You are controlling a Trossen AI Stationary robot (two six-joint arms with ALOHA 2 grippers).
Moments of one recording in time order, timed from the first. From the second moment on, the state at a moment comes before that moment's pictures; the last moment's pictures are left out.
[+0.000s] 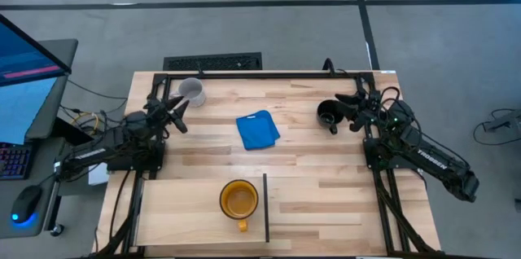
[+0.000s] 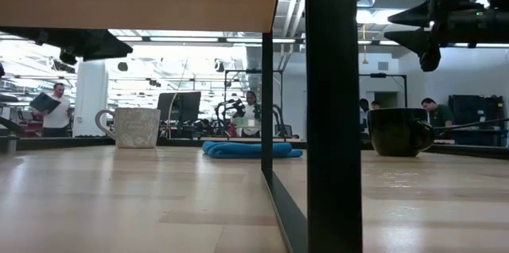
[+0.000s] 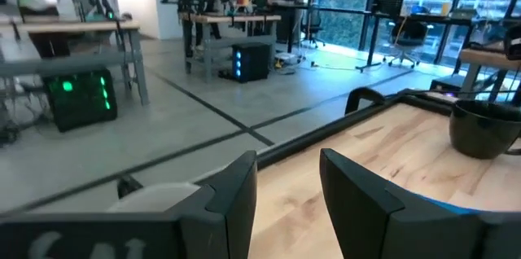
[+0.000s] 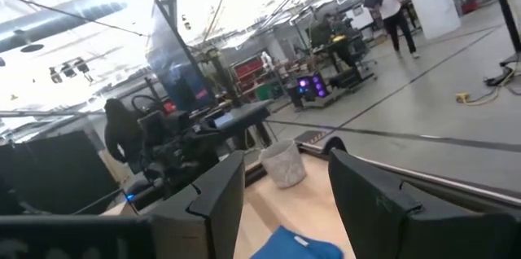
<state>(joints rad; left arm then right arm) 0.31 0.02 0.14 -0.16 -0.54 -0.08 -0.70 0.14 0.09 0.24 -0.33 0.47</state>
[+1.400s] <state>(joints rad) 0.32 0.48 0.91 -1.22 -0.64 -0.16 -0.70 0.14 0.09 0.24 -0.17 0.46</state>
